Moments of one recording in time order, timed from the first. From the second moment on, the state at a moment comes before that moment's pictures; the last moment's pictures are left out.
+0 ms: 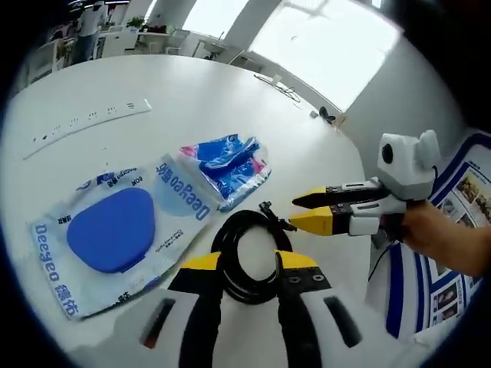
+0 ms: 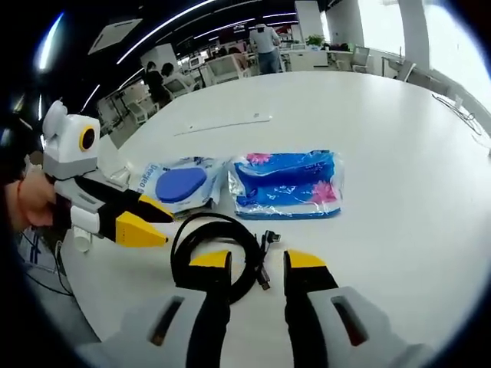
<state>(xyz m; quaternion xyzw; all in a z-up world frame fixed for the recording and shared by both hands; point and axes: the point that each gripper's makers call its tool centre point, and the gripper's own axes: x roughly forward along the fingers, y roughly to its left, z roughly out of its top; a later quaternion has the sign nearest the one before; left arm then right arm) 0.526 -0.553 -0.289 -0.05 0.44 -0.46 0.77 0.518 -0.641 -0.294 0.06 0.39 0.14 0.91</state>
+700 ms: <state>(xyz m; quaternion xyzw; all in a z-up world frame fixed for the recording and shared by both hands) 0.525 -0.525 -0.255 -0.06 0.40 -0.46 0.79 0.522 -0.625 -0.268 0.04 0.38 0.17 0.91</state>
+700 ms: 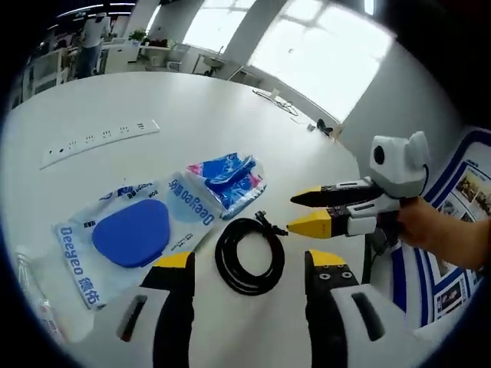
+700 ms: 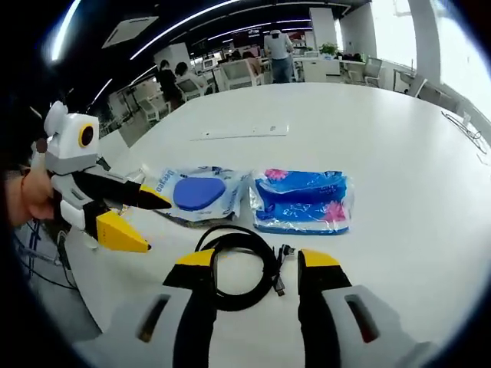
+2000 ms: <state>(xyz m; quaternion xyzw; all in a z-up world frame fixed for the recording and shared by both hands) 0.501 -0.439 -0.171 -0.08 0.32 -0.43 0.84 0.515 -0.573 -0.193 0.07 0.32 0.23 0.92</state>
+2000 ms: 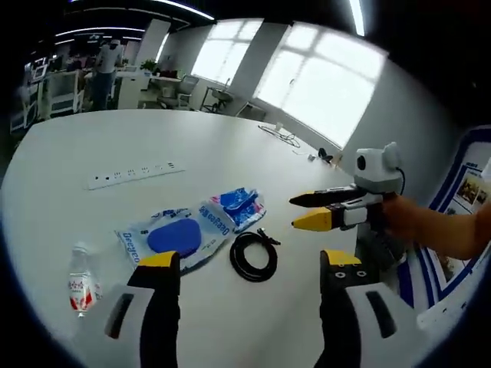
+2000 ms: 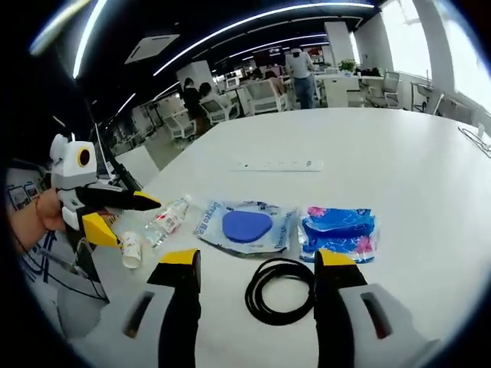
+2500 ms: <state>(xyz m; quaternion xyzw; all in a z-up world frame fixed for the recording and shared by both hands) 0.488 -0.395 -0.152 -0.08 0.31 -0.41 0.86 0.506 -0.545 -0.174 0.04 0.32 0.26 0.91</state>
